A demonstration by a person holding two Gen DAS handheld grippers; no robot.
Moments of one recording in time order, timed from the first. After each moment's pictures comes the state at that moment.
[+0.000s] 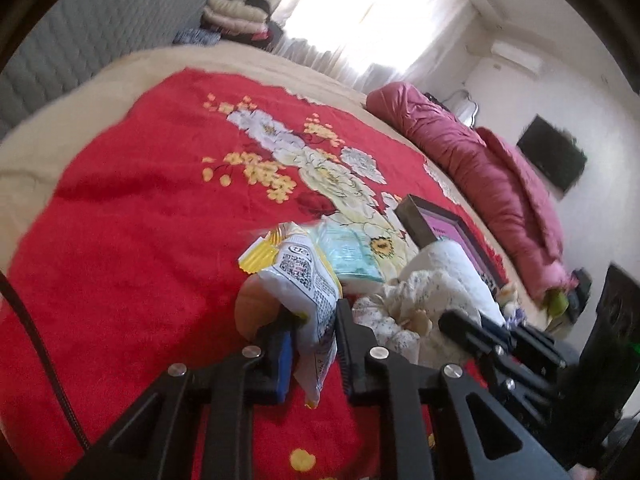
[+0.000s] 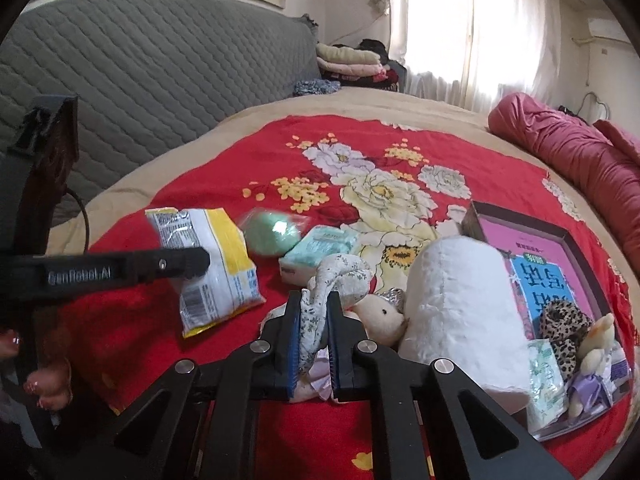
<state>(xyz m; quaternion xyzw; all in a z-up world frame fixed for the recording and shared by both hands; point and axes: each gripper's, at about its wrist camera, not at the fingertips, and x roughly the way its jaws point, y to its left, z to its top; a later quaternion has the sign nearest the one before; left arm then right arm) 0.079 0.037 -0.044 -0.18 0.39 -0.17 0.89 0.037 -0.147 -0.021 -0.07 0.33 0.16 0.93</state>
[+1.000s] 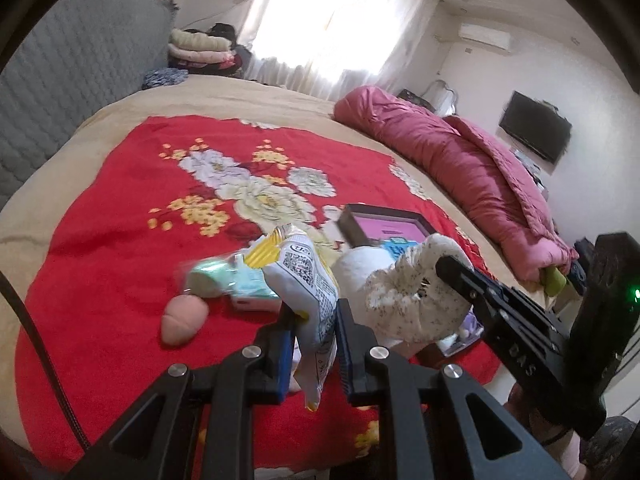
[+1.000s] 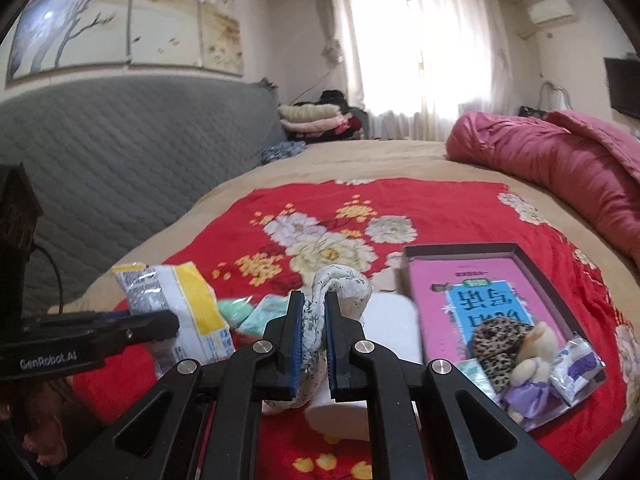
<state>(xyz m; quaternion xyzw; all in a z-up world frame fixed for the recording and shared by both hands) 0.034 -0.042 0.032 -0.11 0.36 -0.19 0.91 0.008 -0.234 0.040 0.02 0.24 0.12 0.96</state>
